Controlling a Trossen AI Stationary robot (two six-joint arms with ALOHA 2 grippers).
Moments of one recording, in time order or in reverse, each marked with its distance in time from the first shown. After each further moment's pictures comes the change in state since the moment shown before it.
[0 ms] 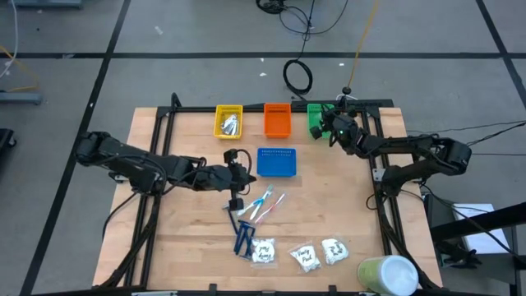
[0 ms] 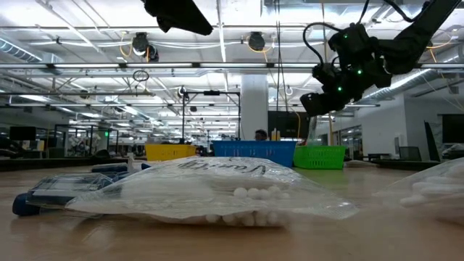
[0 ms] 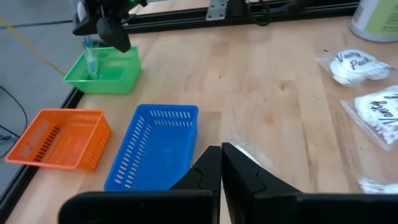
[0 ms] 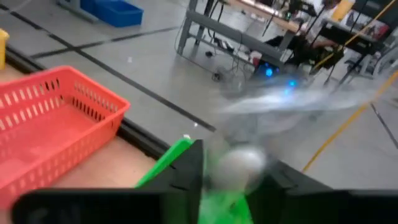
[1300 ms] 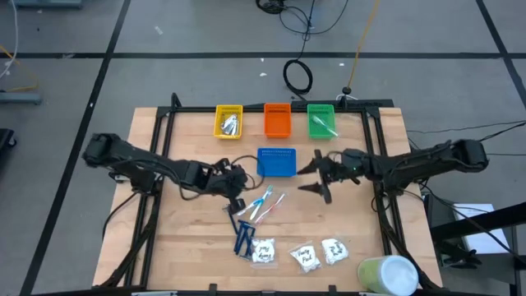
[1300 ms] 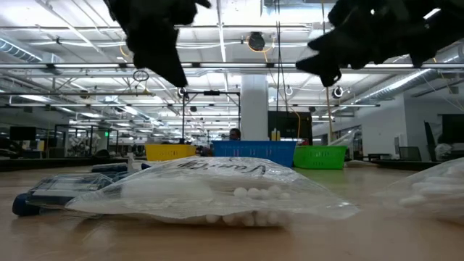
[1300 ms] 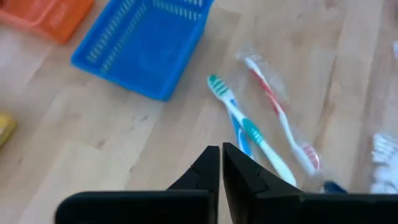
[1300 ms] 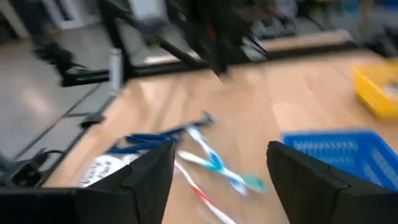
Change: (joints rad) left arm 0.009 0.119 0.000 -0.250 0.047 -0.413; right arm 0.537 -0.240 -0.073 -0.054 -0.807 0.250
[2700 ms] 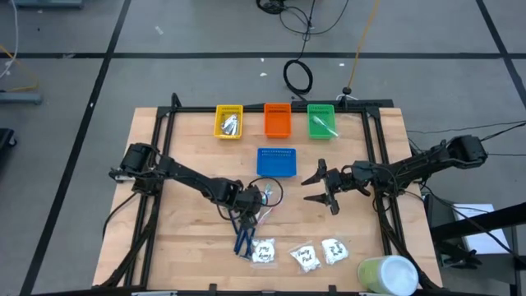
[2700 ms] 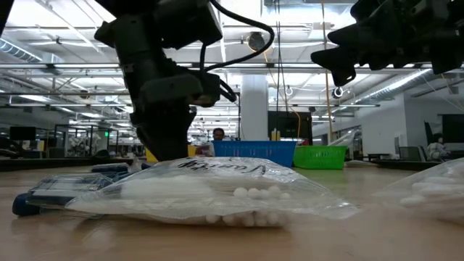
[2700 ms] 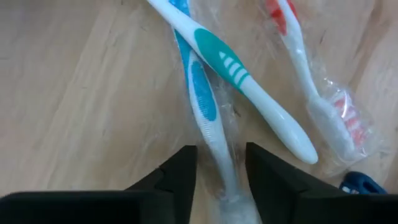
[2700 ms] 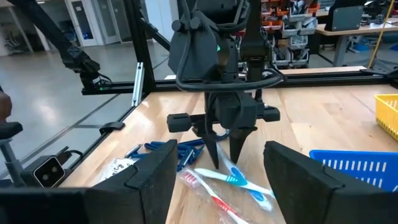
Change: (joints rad) left arm -0.014 0.401 0.005 0.102 0.294 -0.151; right arm 0.149 0.000 -0.137 0.257 0.109 -0.022
